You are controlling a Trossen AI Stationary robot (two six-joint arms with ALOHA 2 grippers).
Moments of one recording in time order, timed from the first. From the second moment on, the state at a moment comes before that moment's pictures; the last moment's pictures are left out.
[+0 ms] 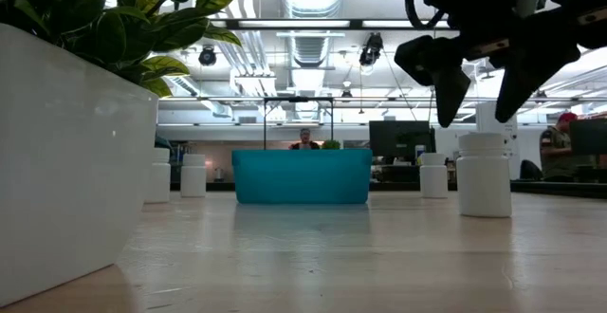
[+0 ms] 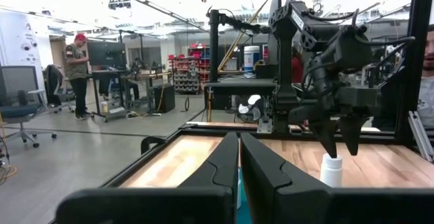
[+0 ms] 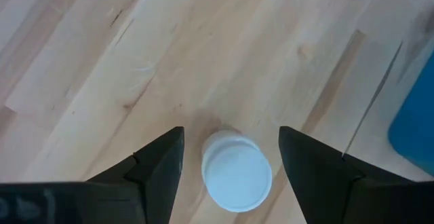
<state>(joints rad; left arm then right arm) 0.16 0.11 0.01 0.24 -0.07 0.03 0.28 1.51 0.96 -0.58 -0.08 -0.23</state>
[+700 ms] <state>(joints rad) 0.16 0.11 0.01 0.24 -0.07 0.03 0.28 1.58 0.93 -0.54 -0.08 -0.23</state>
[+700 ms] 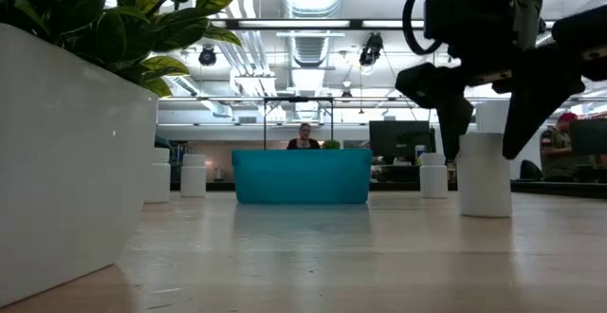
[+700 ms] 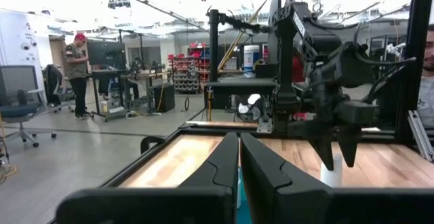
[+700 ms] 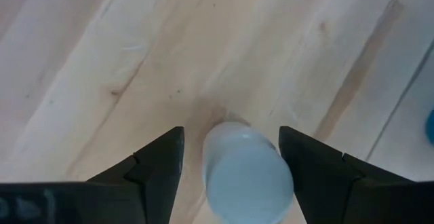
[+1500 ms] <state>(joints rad) 0.16 0.12 0.01 0.25 -0.07 0.03 0.25 1.60 0.93 -0.58 -0.07 -0.23</state>
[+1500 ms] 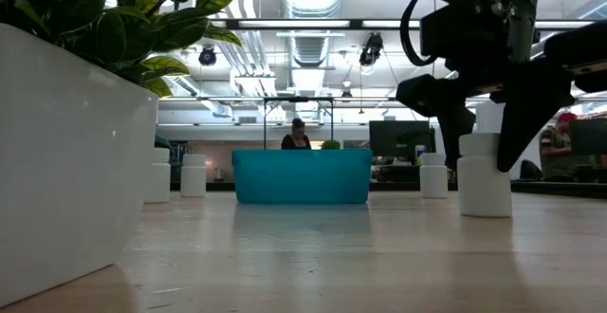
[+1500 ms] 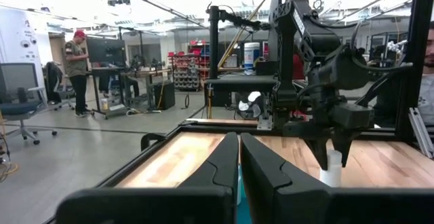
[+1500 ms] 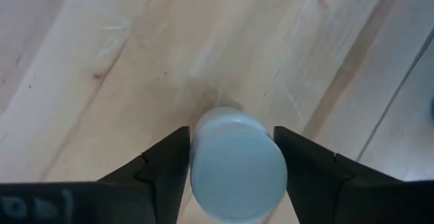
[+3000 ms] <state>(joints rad) 0.16 0.12 0.01 0.25 -0.07 0.03 0.08 1.58 1.25 -0.76 -0.05 -0.33</state>
